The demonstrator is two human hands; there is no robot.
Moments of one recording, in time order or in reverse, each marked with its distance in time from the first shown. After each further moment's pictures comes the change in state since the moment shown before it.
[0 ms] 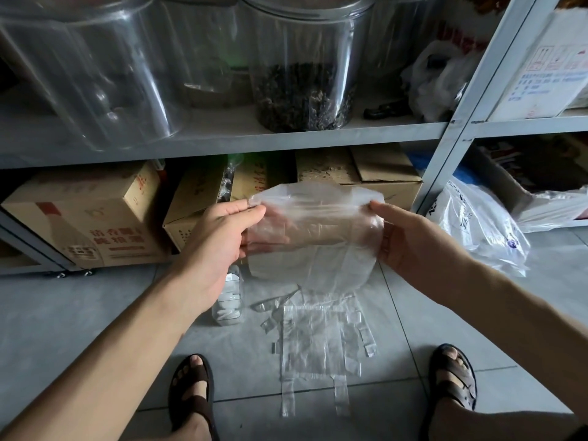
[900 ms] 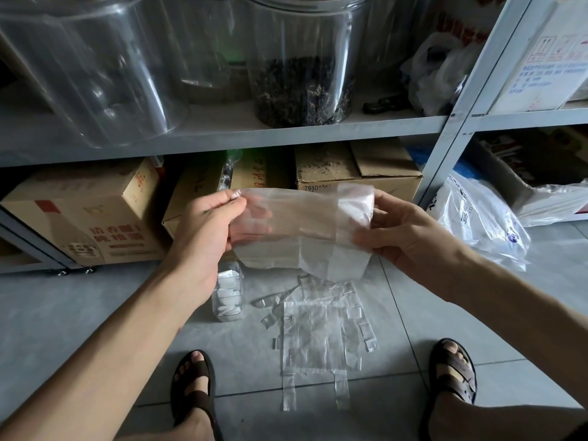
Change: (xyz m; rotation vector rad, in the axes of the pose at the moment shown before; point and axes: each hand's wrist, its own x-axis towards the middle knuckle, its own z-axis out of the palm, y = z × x) left_hand -0.002 0.004 -0.001 -0.025 0.226 0.034; right_hand -0.011 -0.005 0.004 -0.120 -0.246 -0.107
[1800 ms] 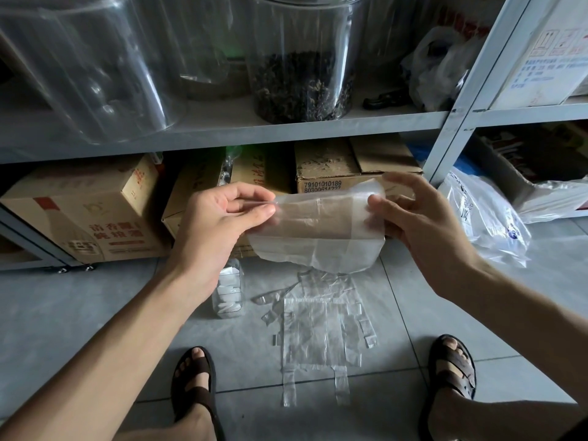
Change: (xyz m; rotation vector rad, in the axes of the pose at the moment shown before) left_hand -0.003 -0.005 0.000 0.046 -0.132 0.167; right_hand -0.003 0.002 -0.001 -0.148 0.395 -0.177
